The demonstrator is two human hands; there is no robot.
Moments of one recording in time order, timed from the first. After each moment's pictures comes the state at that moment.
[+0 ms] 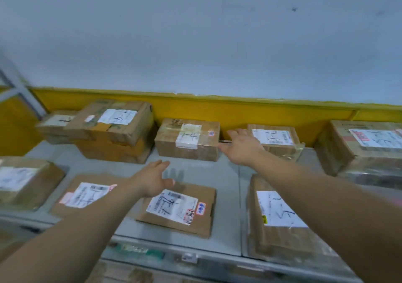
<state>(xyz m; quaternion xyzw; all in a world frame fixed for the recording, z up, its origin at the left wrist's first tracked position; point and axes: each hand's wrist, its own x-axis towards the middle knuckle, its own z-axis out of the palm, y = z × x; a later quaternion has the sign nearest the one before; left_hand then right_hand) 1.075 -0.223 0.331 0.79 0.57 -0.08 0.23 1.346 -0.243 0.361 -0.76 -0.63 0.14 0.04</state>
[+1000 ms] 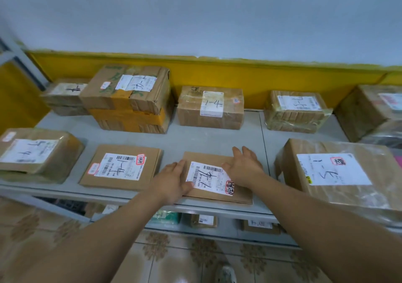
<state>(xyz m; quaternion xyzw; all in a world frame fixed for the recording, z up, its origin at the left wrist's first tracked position) 0.996 -0.263 0.255 0.81 0.52 -0.07 0.27 1.224 -0.303 0.266 -0.80 -0.54 0.26 0.00</state>
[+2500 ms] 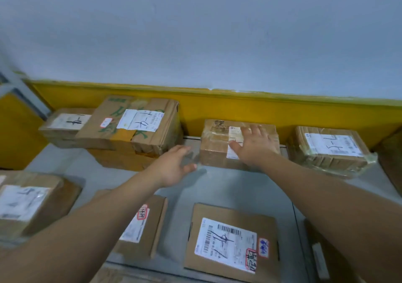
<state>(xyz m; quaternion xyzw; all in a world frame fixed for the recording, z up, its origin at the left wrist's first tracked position) 1.027 -0.096 0.311 0.82 0.50 0.00 0.28 1.275 -0.129 0.314 -0.80 -0.58 0.12 -0.02</state>
